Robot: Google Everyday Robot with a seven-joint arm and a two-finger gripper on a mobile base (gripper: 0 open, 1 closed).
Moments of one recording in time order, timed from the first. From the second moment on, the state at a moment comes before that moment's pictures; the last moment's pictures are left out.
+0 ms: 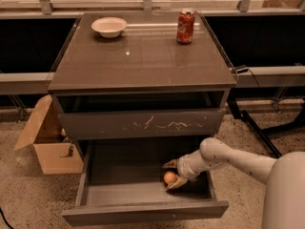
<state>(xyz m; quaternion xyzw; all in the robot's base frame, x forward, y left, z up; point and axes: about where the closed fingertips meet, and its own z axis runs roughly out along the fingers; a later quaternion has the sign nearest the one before) 0.556 -0.094 0.369 -0.71 0.61 0.21 0.27</state>
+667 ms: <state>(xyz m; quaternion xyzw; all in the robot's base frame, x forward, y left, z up) 0.551 -0.097 0.382 -0.71 0.60 0.22 0.29</state>
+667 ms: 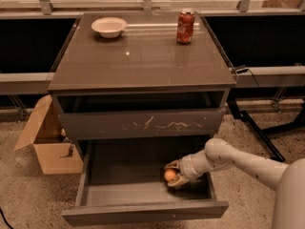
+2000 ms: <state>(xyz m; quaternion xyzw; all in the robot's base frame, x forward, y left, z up) 0.539 -0.109 0.519 -0.72 0.52 0.20 0.41</state>
